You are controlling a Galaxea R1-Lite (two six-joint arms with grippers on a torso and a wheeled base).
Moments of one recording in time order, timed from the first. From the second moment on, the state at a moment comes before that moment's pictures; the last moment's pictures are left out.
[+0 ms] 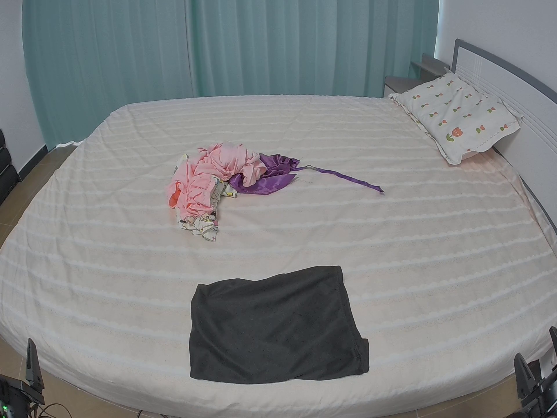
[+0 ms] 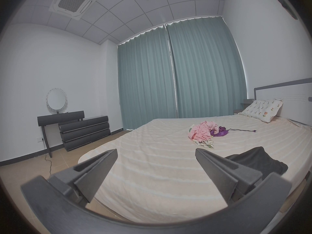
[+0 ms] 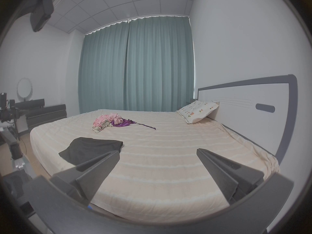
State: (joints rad) left arm 0.00 0.01 -0.02 -0.07 0.38 0.07; right arm 0.01 0.02 -0.03 0.02 0.03 -0.04
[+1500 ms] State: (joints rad) left arm 0.00 0.01 -0.02 0.00 -0.02 0.00; right arm 0.00 0.01 -0.02 0.00 0.03 -0.04
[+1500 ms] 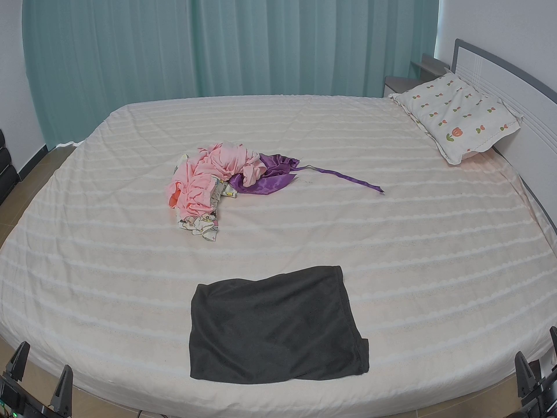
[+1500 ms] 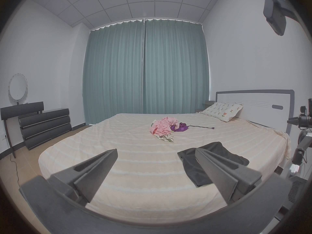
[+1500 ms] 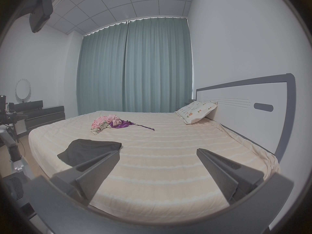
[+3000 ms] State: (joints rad) left arm 0.00 0.01 -0.02 0.00 -0.02 0.00; right arm 0.00 0.01 -0.02 0.00 0.00 0.00
